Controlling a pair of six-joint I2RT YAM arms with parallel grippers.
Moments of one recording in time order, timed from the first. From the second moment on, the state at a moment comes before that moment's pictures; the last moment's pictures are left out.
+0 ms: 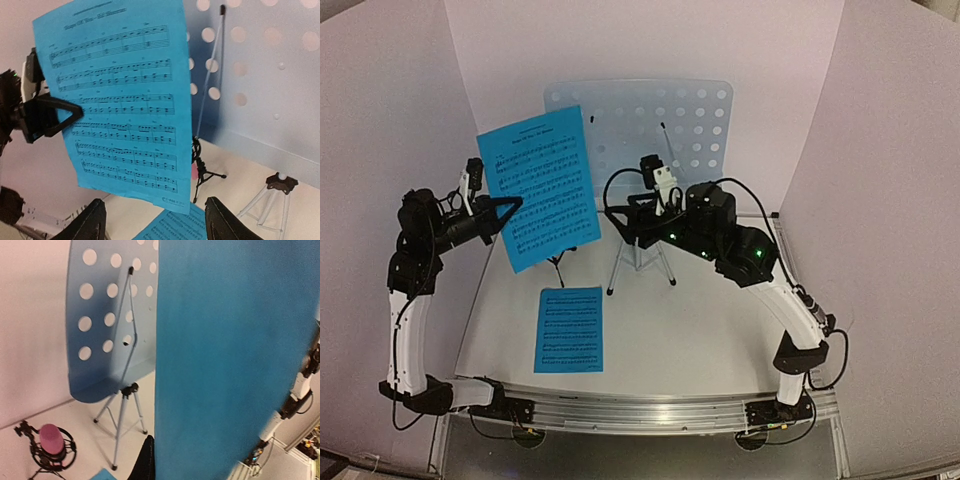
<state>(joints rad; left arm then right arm) -0.24 1.22 1.85 -0.72 0.72 -0.20 1.03 1.92 2.58 -0.79 0.05 0.30</state>
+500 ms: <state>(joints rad) -0.23 1.34 2.14 -0.73 0.52 -0.02 1.03 2.17 2.64 -0.25 0.30 0.34</state>
